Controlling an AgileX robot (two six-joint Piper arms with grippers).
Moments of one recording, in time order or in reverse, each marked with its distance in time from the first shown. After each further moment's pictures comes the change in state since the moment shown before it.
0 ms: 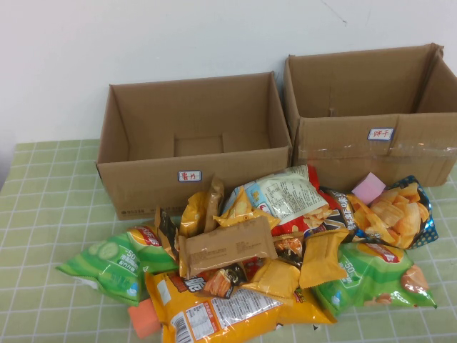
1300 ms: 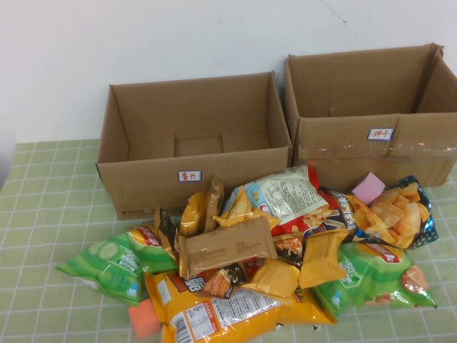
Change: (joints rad) right arm 0.000 0.000 0.000 0.000 0.000 0.000; left arm 0.000 0.000 0.002 -0.660 -0.440 -0.395
